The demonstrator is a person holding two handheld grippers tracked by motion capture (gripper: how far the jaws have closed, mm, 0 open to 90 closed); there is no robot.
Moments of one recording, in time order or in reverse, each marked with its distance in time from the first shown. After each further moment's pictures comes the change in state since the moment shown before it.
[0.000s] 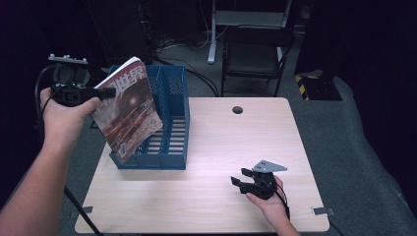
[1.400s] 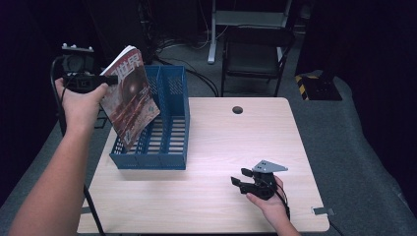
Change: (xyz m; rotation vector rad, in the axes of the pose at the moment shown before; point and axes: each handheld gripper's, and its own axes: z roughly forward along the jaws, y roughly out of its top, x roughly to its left) left arm 0.005 0.021 0.034 -0.065 0.111 -0.092; right arm 0.001 0.000 -0.002 -0.008 0.006 0.005
